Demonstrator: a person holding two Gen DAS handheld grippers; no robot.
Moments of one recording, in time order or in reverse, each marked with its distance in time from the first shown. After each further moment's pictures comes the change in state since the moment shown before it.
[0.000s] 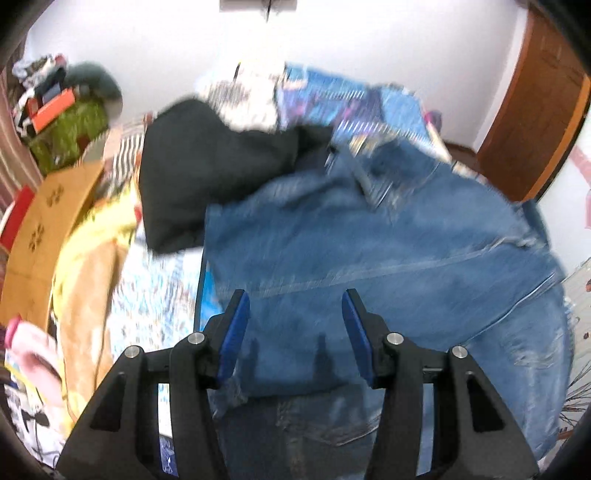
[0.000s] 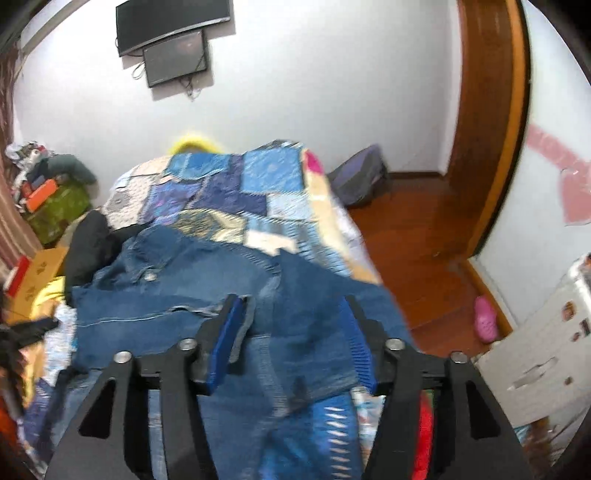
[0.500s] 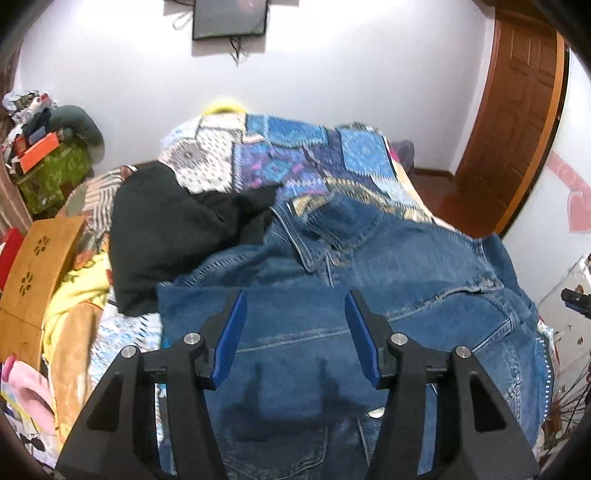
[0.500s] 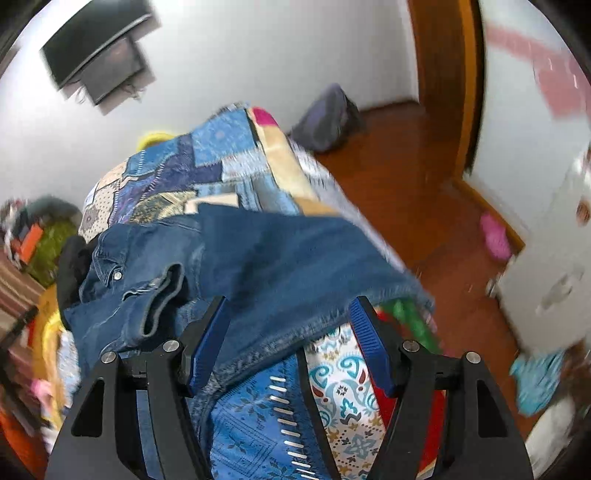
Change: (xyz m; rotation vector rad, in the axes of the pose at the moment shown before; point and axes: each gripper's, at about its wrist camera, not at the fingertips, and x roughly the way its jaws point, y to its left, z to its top) left arm -0.011 -0.063 0.035 0.061 -0.118 -0.046; right arm 0.055 -0.085 -0.041 0.310 0.190 0.069
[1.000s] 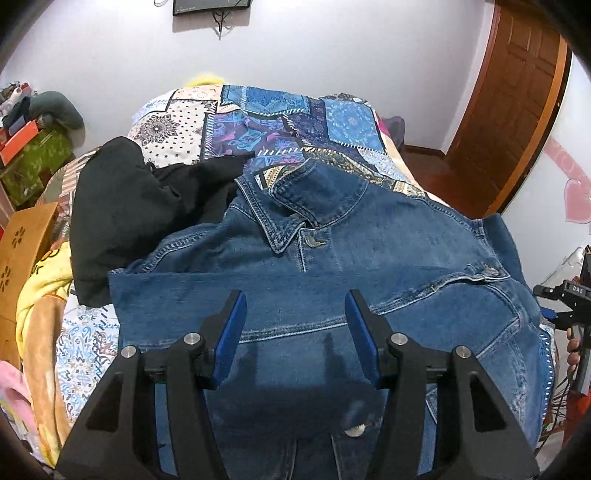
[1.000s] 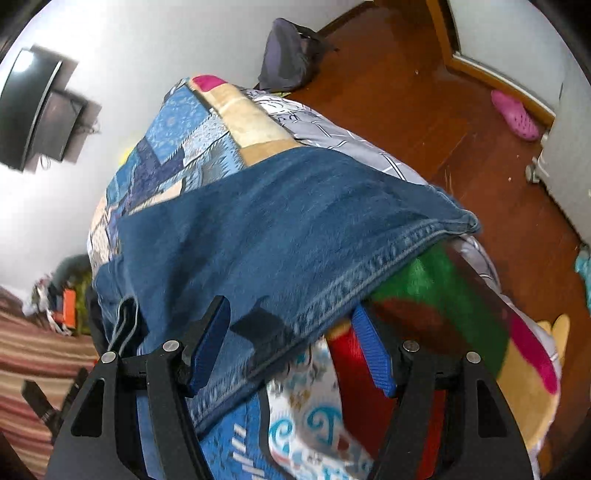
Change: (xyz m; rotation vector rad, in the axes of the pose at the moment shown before) left arm 0.047 -0.023 -0.002 0.005 0.085 -0.039; right arm 0.081 -0.067 0.001 0.356 0.198 0.167
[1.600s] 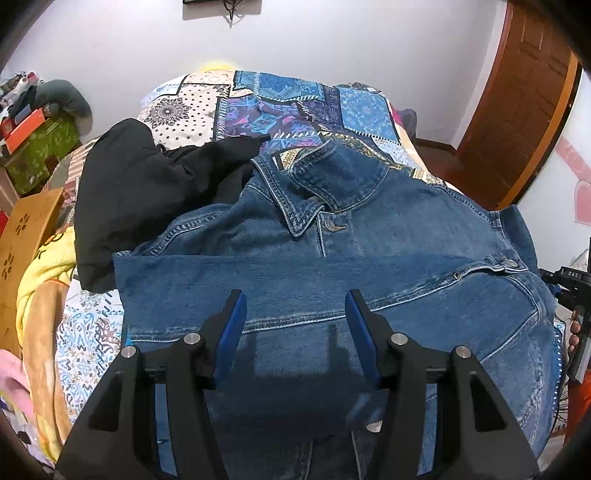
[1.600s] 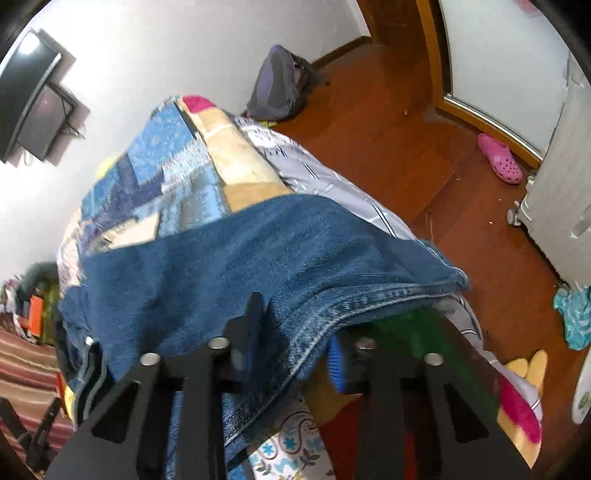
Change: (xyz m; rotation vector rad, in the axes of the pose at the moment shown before) left arm 0.008 0.014 -0.010 -0.025 0.030 0.023; right arm 0.001 0.008 0.019 -0.068 -0.139 -0.114
